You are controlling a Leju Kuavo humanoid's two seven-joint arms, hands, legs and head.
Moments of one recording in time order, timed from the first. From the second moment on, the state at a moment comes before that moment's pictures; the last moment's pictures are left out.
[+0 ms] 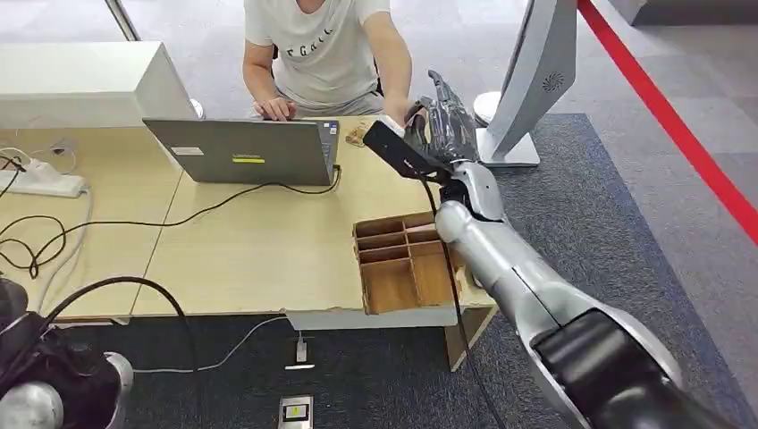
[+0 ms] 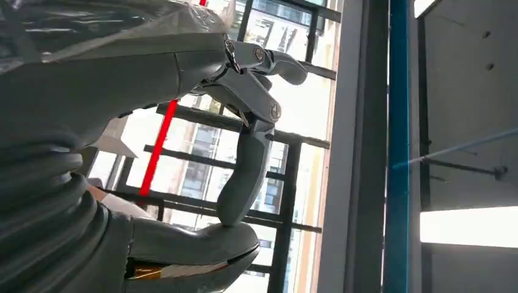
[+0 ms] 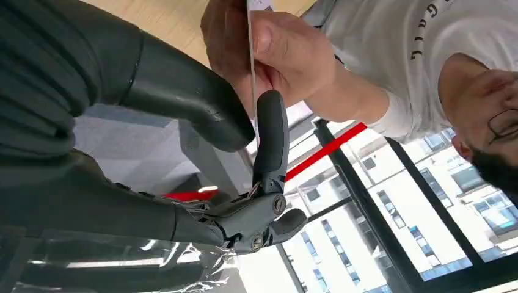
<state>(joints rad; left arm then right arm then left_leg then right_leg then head) -0.15 0.06 -0.16 -2.09 0.03 0.69 -0.59 -1.03 0.05 0.65 -0.58 0.60 -0.50 0.01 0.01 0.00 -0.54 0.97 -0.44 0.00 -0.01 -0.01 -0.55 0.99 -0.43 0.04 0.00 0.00</state>
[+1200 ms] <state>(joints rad) -0.08 0.07 -0.15 -2.07 -0.01 0.69 -0.59 -0.88 -0.09 0.64 -1.02 0.61 -0.52 -0.01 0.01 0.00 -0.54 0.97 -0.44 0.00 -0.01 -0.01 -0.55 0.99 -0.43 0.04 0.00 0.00</state>
